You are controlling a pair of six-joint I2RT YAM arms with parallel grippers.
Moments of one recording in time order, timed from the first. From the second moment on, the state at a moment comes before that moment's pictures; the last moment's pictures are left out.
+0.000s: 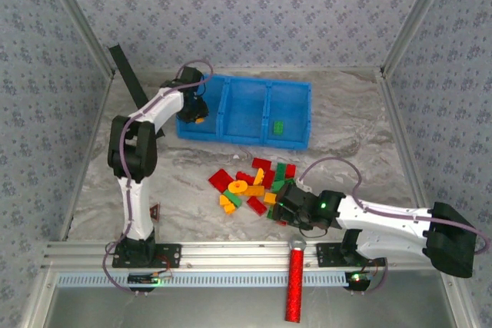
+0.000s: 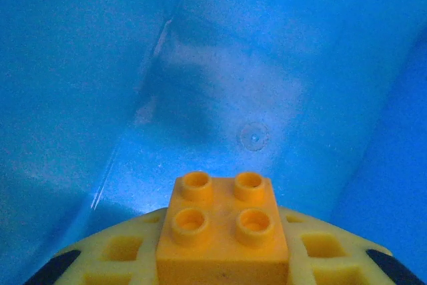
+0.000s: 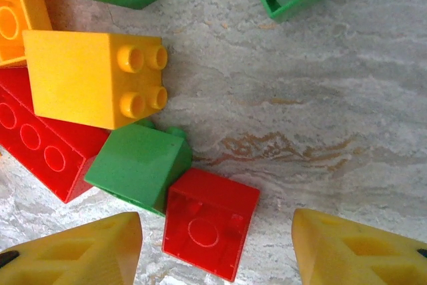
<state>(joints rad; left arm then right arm) -0.29 2.09 1.69 -0.78 -0.04 -0.61 1.10 1.05 0.49 -0.60 0.07 1.30</state>
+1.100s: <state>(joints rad) -0.34 1.85 1.69 -0.79 0.01 -0.56 1.10 1.04 0.55 -0.76 0.10 1.21</state>
